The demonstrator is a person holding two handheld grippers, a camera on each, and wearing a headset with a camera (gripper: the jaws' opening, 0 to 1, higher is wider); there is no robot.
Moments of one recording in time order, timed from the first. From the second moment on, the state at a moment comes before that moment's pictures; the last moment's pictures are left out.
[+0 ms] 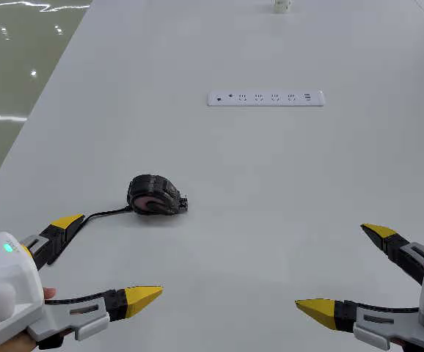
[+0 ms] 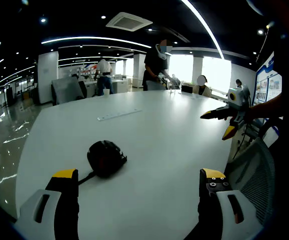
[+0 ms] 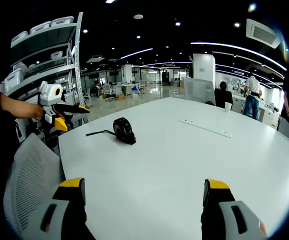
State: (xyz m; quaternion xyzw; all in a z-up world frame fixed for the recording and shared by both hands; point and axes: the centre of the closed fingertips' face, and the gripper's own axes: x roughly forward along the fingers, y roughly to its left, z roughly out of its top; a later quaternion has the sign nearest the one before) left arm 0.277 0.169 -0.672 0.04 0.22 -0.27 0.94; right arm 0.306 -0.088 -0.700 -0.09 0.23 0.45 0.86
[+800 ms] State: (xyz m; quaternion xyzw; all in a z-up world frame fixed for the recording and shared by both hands) left arm 0.277 0.172 -0.674 0.05 0.22 -0.27 0.94; right arm 0.308 -0.088 -0.696 -0.10 0.22 0.45 0.86
